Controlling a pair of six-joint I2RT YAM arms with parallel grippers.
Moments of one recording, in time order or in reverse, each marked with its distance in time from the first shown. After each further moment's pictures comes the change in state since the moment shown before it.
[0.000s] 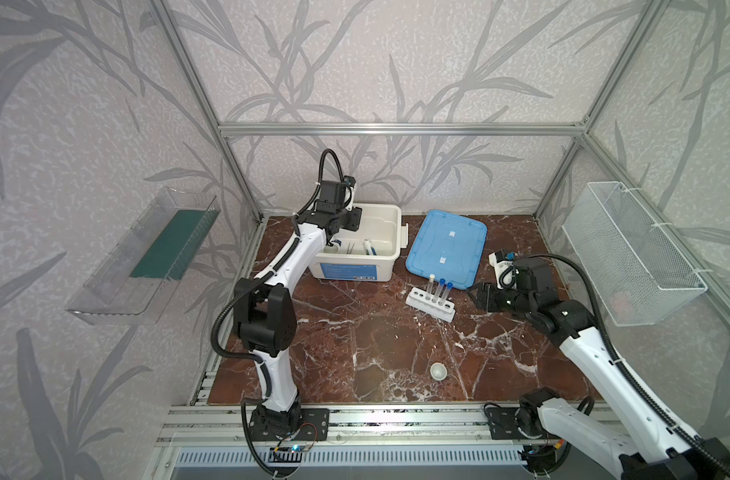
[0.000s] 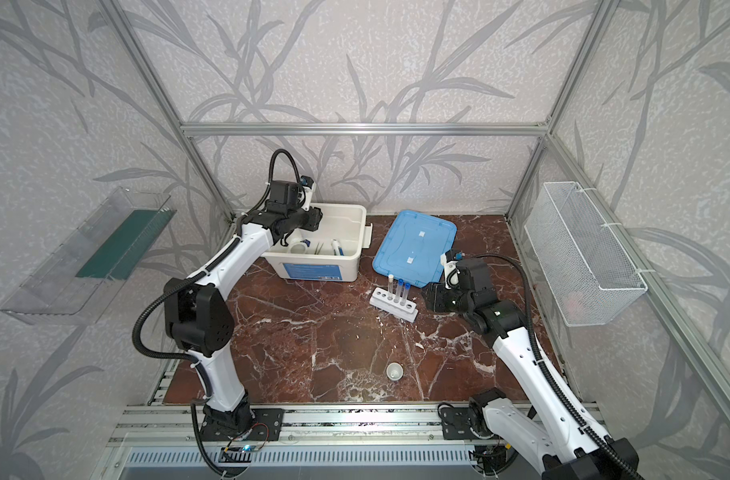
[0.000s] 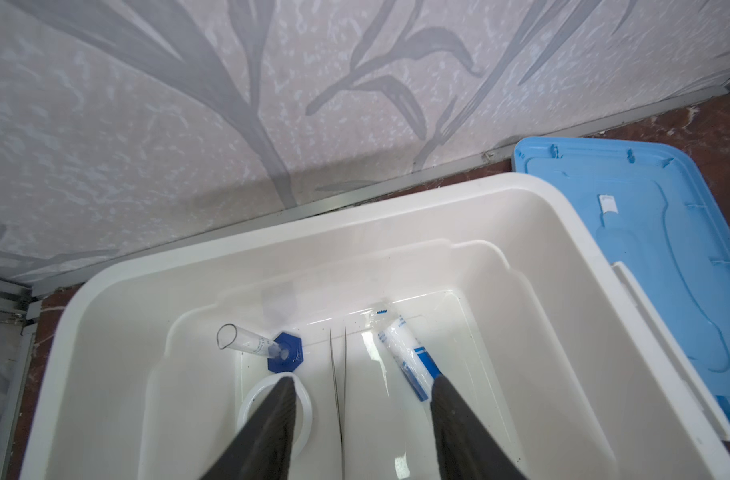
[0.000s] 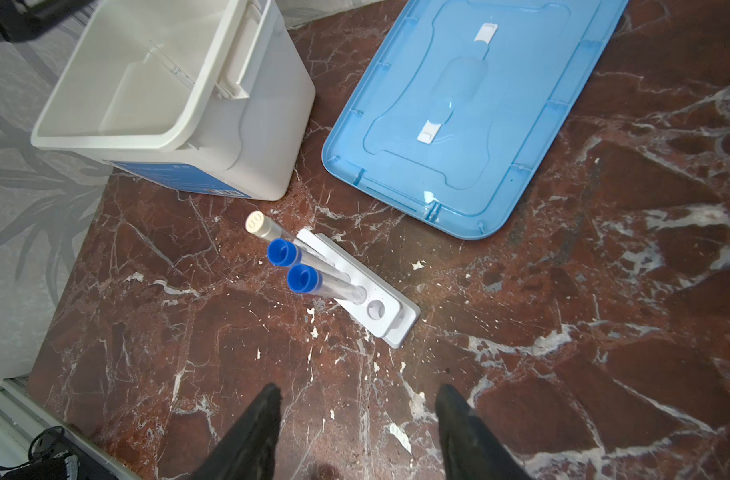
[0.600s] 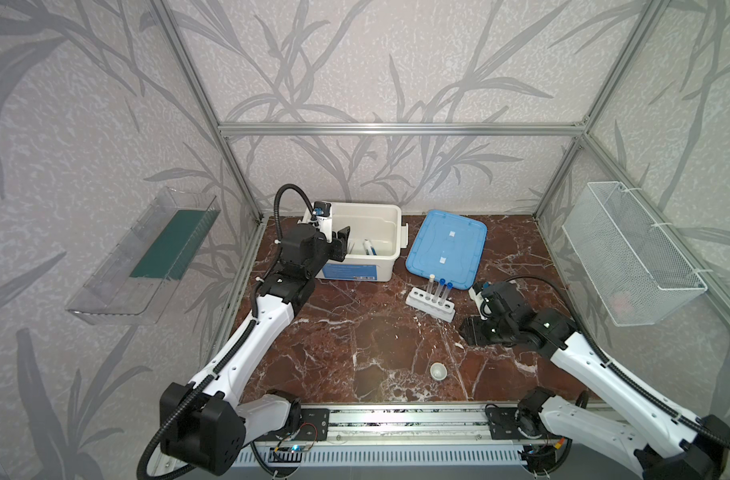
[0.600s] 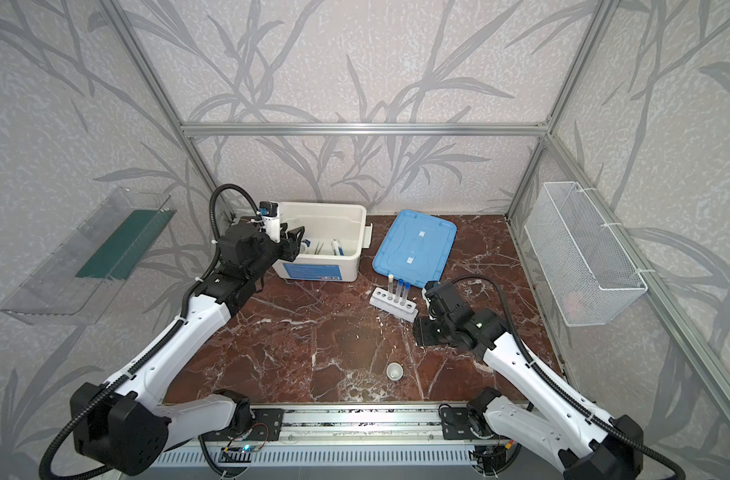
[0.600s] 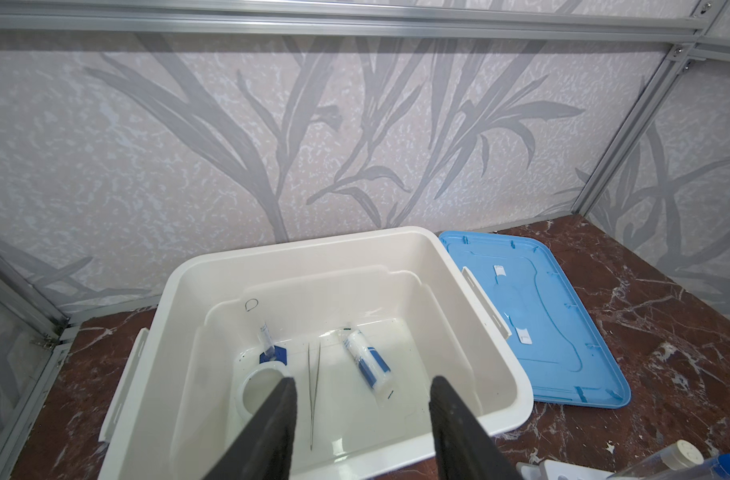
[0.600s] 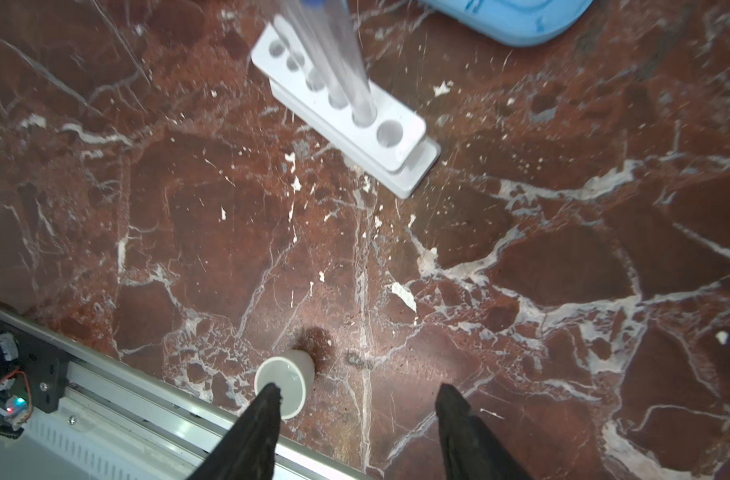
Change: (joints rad) left arm -0.020 -0.670 -0.721 0.427 0.002 -0.105; right arm 0.315 0.011 -0.082 -0.234 0.143 0.151
